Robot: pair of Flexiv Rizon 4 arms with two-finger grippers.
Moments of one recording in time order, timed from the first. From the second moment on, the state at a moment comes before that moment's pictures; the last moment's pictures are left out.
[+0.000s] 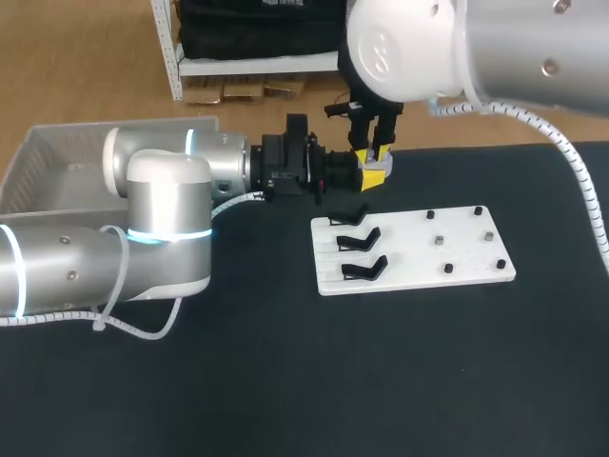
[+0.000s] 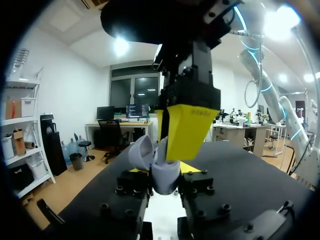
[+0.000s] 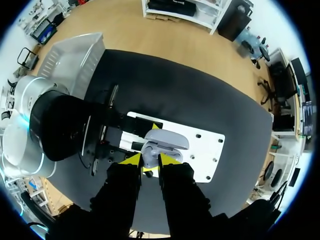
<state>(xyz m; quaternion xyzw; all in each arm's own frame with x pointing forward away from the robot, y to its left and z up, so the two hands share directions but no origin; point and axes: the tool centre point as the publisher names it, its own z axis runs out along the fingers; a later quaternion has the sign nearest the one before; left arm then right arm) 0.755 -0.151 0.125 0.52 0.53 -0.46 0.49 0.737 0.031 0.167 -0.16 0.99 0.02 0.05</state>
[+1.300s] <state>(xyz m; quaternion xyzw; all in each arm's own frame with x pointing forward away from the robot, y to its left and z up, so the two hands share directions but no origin) 0.756 -0.151 0.126 0.52 0.53 -0.46 0.49 0.739 0.038 0.171 -0.17 0.98 0.01 0.04</state>
